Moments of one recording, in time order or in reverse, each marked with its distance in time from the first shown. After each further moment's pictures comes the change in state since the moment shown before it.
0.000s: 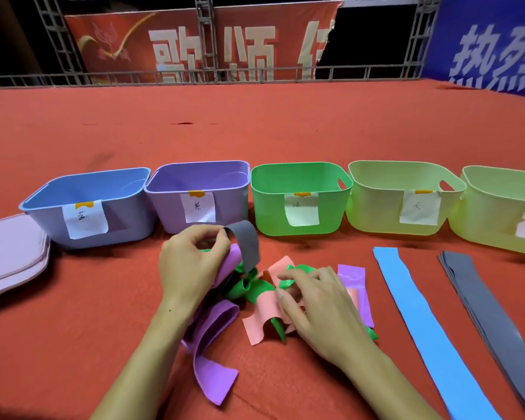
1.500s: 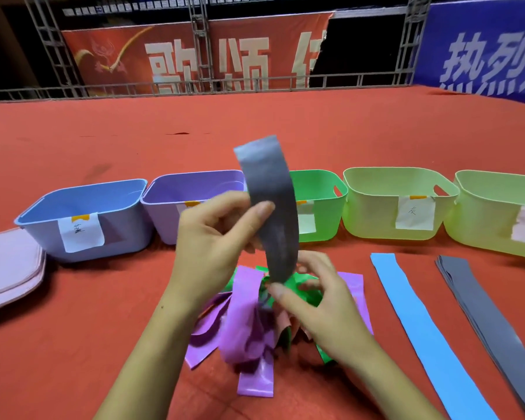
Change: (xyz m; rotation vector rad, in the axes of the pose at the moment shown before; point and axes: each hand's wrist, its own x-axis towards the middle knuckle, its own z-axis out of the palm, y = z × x) left_hand 0.003 0.090 -0.014 -0.609 -0.244 0.275; right_hand 0.004 -0.017 -0.017 0.694 0.230 0.029
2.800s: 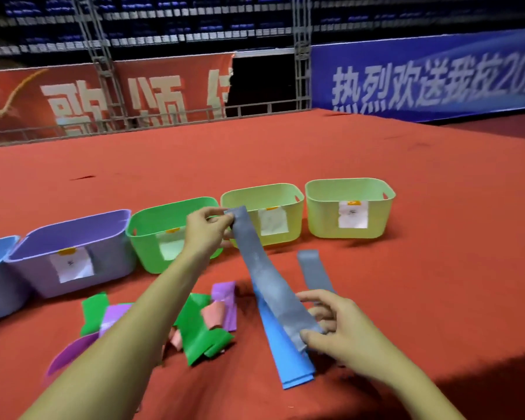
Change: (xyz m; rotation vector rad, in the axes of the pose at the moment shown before) left_hand 0.055 -0.034 0.221 -0.029 -0.081 -0.520; right_hand -0.118 0.025 -0.241 -0.073 -0.058 0.271
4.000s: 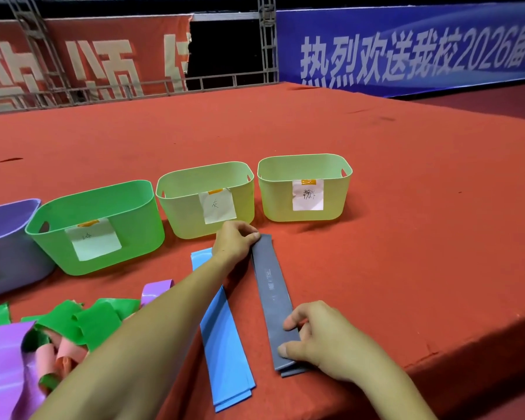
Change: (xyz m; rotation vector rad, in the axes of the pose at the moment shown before) left_hand 0.044 -0.134 0.175 0.464 -0.284 0.033; right_hand -0.007 0.043 -0.053 -0.366 -0.019 0.432
